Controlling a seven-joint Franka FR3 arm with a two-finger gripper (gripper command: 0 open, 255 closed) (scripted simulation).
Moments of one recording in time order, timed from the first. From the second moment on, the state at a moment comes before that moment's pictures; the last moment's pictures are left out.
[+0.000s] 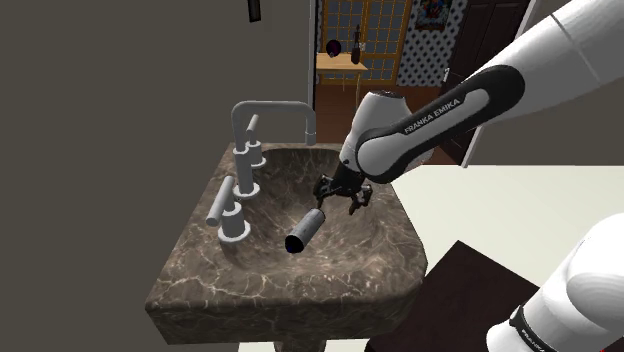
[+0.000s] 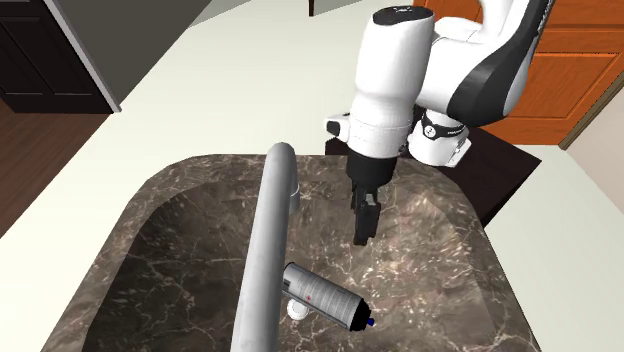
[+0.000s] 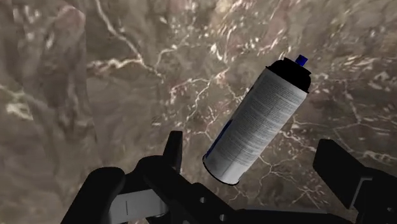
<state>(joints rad) -0.09 -0.10 0.34 -2.50 0.26 2.62 0.77</state>
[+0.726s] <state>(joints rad) -0.02 0.35 0.28 -2.28 0.14 2.90 1.08</state>
